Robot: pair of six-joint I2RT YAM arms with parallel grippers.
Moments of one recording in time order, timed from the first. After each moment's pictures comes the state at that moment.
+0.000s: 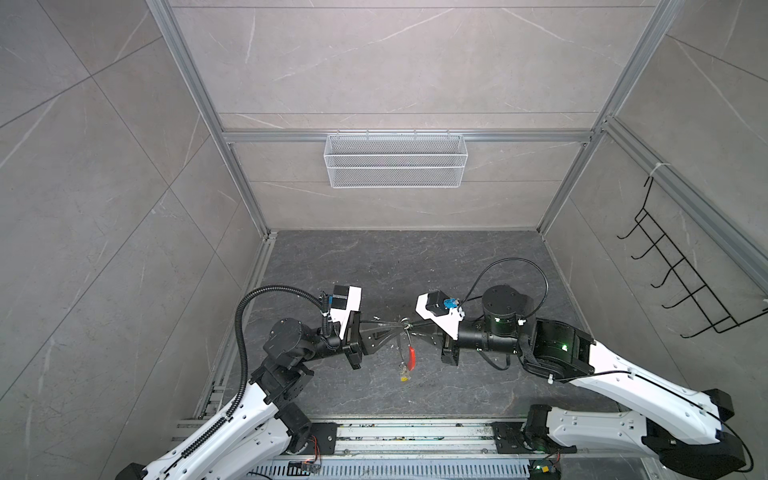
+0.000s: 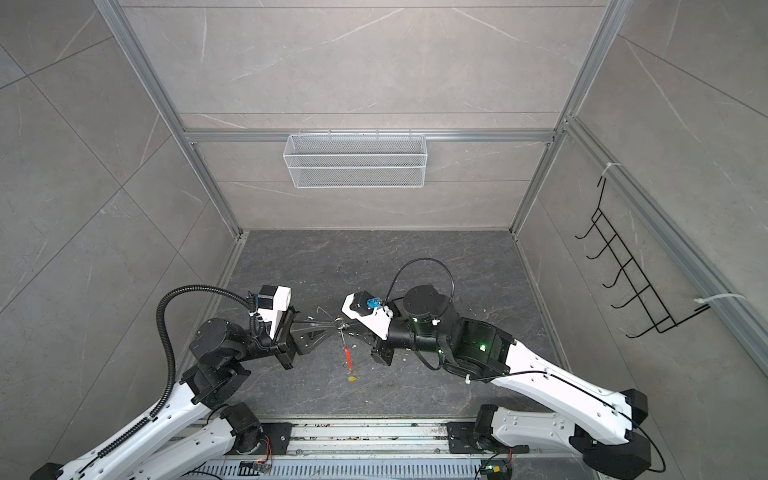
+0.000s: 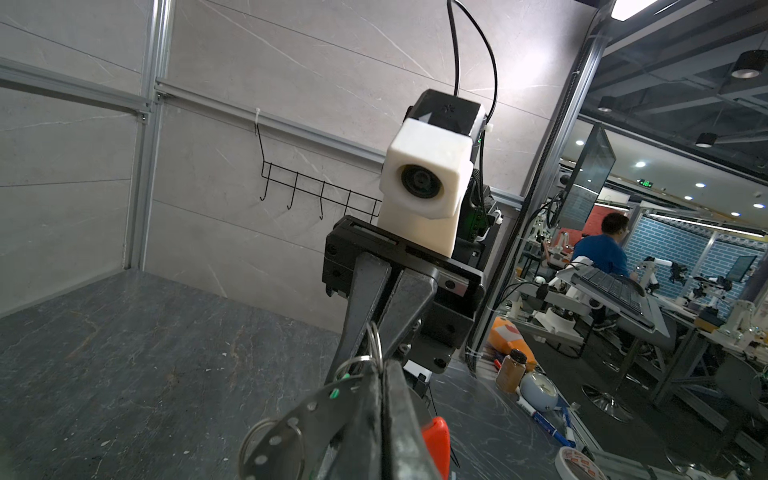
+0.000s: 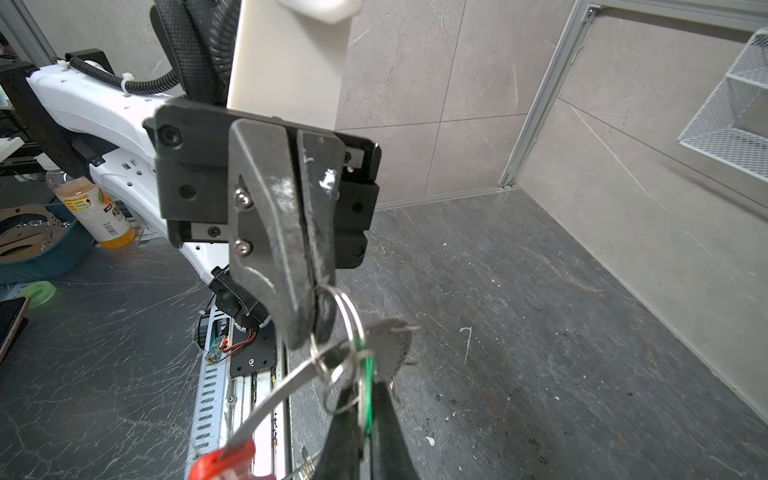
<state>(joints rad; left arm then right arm) -0.77 0.70 0.66 0.38 0.74 -0.49 1.09 1.07 1.23 -0.48 -0.20 -0.13</state>
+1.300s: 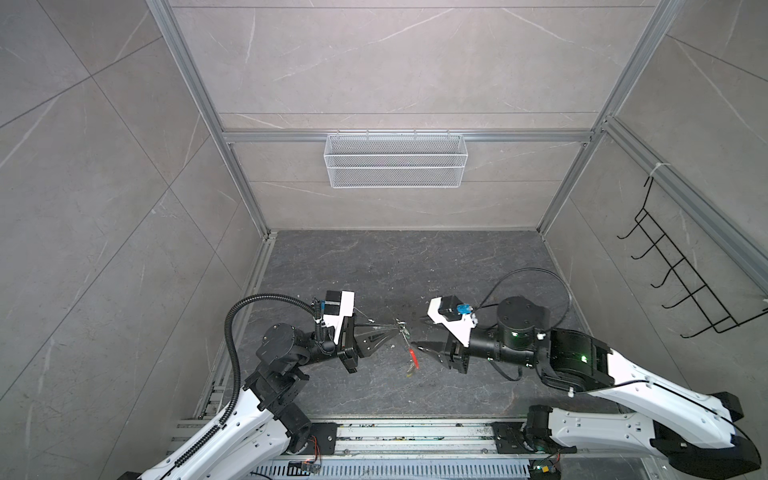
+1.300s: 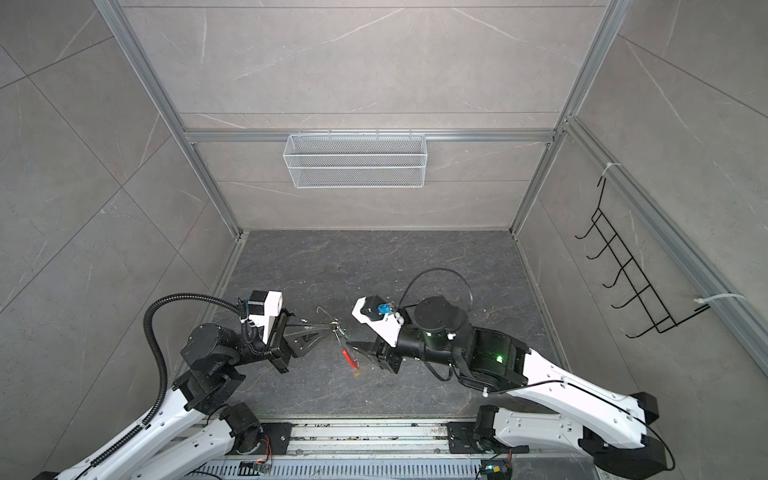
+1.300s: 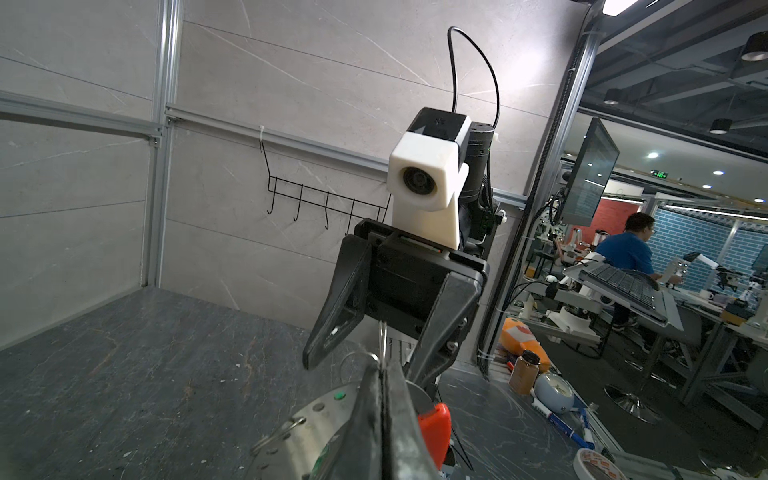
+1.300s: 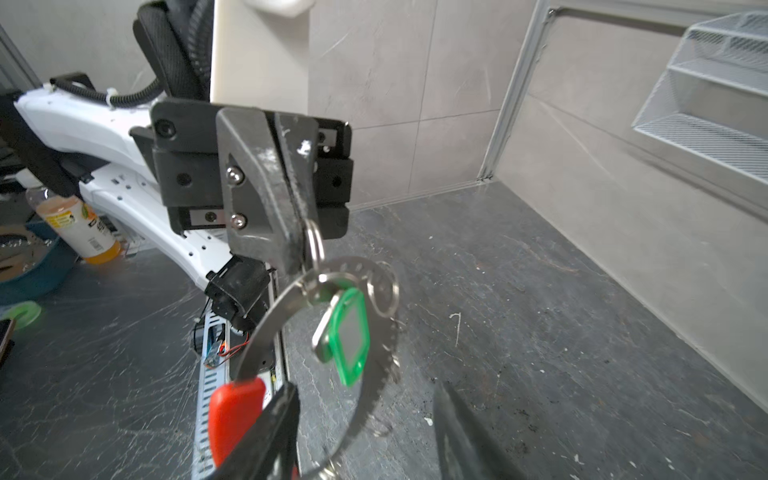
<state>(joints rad) -0.77 0.64 0.65 0.35 0.71 -0.44 1.16 0.96 1.20 -0.52 -0.05 -0.06</state>
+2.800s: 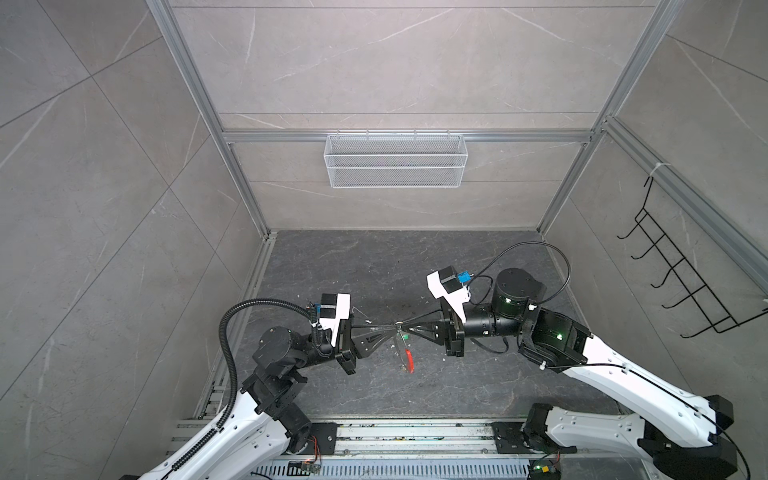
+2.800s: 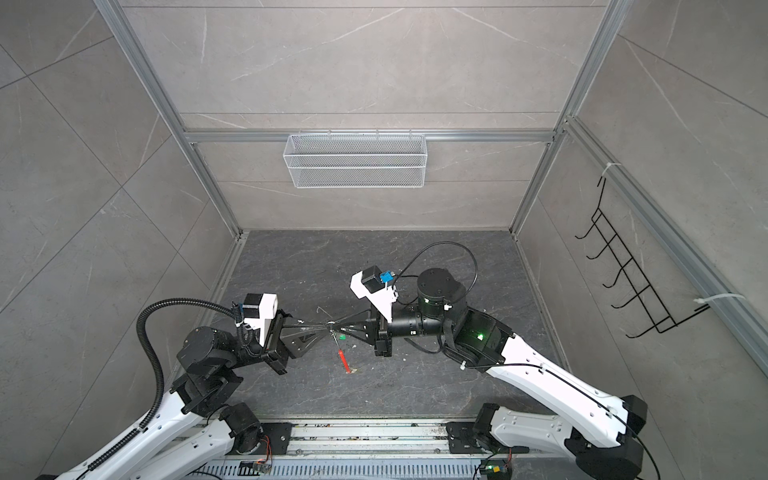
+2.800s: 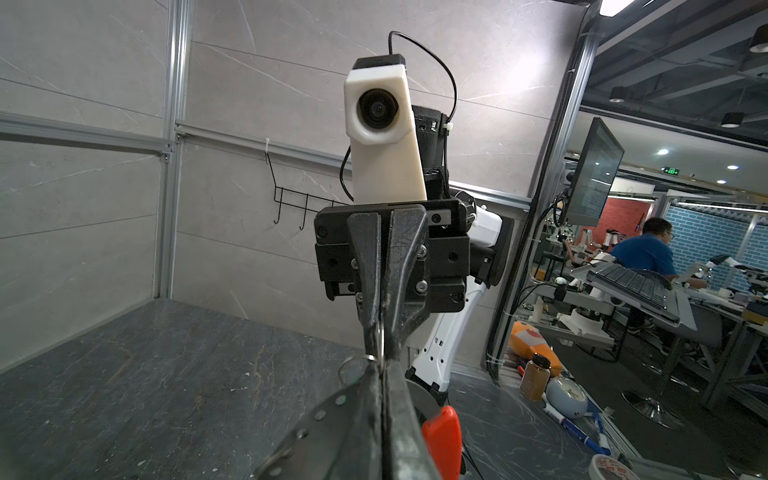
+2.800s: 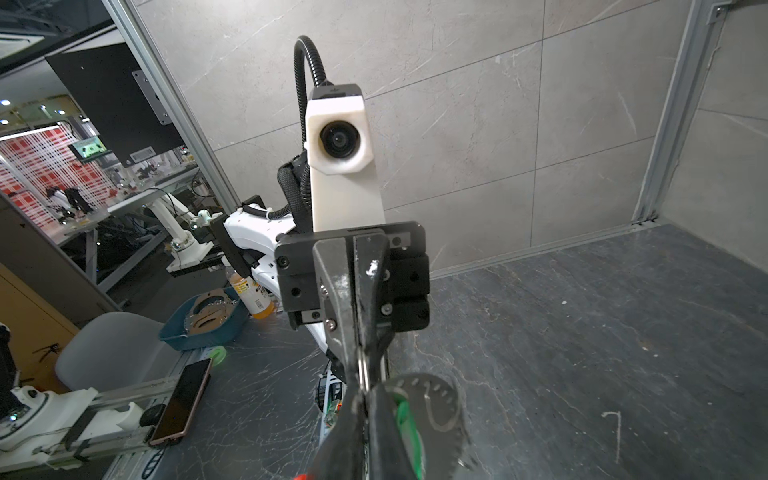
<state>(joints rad) -0.77 0.63 0.64 0.35 0.69 -0.42 0.96 1.09 1.23 -0.26 -0.62 0.17</state>
